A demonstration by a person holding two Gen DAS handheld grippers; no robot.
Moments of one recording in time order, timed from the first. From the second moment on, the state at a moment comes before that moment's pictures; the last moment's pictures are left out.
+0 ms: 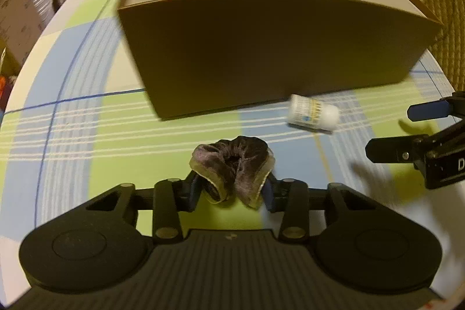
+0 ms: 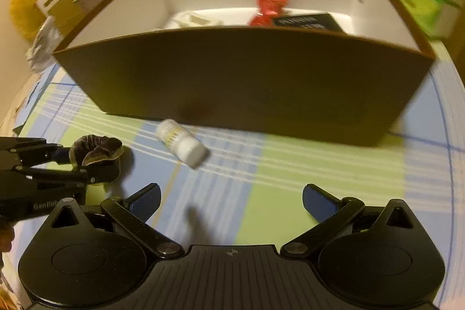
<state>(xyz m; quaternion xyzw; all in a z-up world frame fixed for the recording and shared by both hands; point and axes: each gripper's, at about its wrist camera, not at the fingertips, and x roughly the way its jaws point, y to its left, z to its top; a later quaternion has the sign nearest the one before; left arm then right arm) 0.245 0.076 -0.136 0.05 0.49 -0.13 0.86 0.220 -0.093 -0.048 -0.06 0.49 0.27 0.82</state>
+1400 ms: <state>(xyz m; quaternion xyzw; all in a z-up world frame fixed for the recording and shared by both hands) 0.243 0.097 -0.122 0.05 0.48 -0.10 0.87 0.212 -0.075 -0.058 -0.08 0.49 0.32 0.81</state>
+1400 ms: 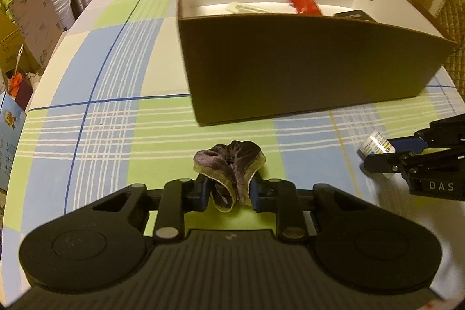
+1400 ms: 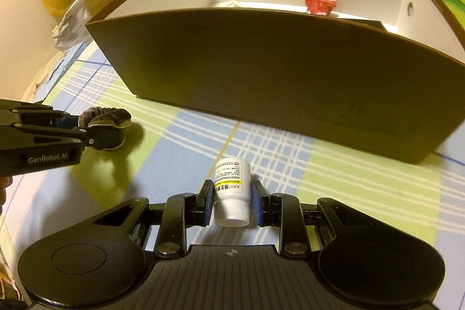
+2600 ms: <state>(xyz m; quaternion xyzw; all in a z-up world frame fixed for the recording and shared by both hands) 0.265 0.054 -0.008 0.03 0.36 -0.18 0.92 0.244 -0.112 0.066 0.00 0.40 0.31 0.86</state>
